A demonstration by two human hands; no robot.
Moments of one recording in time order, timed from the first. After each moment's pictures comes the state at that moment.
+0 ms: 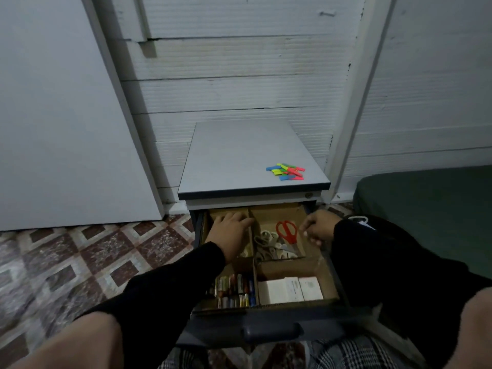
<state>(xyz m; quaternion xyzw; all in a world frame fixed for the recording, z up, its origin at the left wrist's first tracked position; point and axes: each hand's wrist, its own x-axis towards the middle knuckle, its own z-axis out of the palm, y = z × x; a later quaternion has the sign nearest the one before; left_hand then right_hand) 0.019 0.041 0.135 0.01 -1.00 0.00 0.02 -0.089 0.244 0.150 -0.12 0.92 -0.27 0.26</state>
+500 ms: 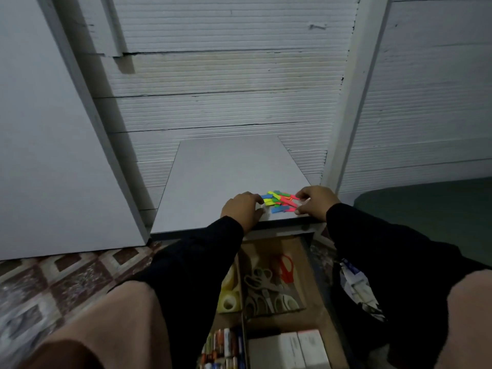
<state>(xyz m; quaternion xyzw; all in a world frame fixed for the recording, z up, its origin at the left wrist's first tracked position) -0.139 0.038 0.175 0.06 -0.99 -0.12 0.06 -0.202 0.213 0.200 -0.18 0.95 -0.23 0.07</state>
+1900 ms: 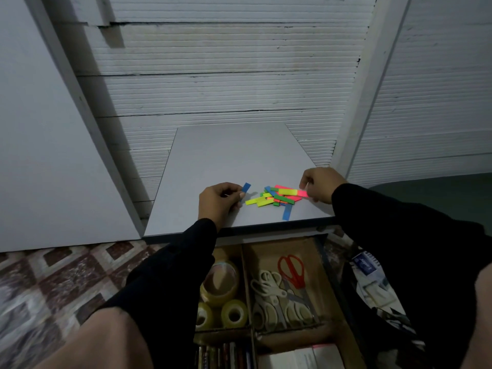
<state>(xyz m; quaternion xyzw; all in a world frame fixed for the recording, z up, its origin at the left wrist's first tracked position) -0.157 -0.027 0.139 0.16 -0.75 -0.62 0.19 -0.244 0.177 0.202 -0.21 0.97 -0.15 0.04</state>
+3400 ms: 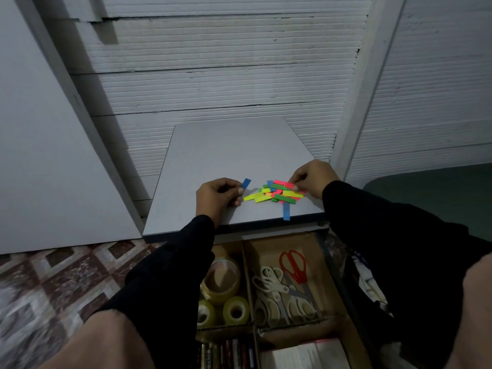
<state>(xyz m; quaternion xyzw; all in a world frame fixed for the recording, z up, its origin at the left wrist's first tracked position) -0.154 -0.026 0.142 0.13 -0.69 -0.69 0.19 -0.241 0.163 0.194 -0.19 0.94 -0.26 0.03</state>
